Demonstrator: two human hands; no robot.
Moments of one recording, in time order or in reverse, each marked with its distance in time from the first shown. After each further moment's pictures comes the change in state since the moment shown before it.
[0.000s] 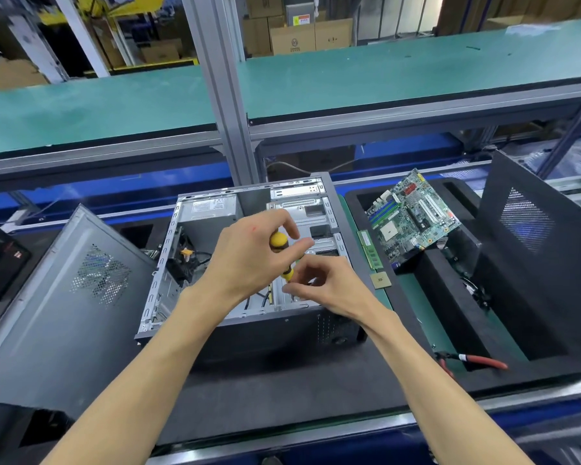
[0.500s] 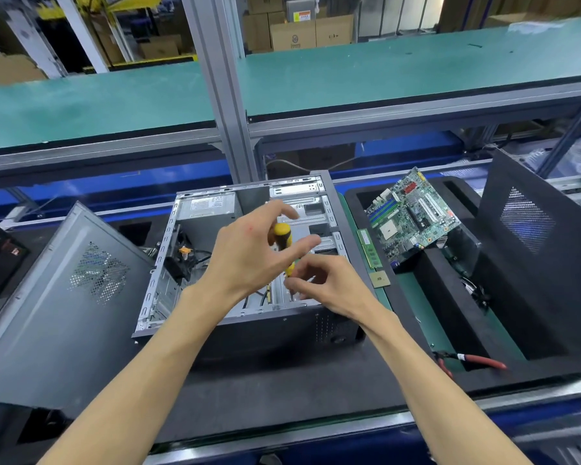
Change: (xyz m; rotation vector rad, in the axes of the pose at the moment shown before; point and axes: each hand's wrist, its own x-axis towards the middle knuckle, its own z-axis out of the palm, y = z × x) left_hand 0.001 -0.006 0.007 -0.001 0.030 -0.028; right_hand -0.002 -0.001 -0.002 -0.020 0.005 0.010
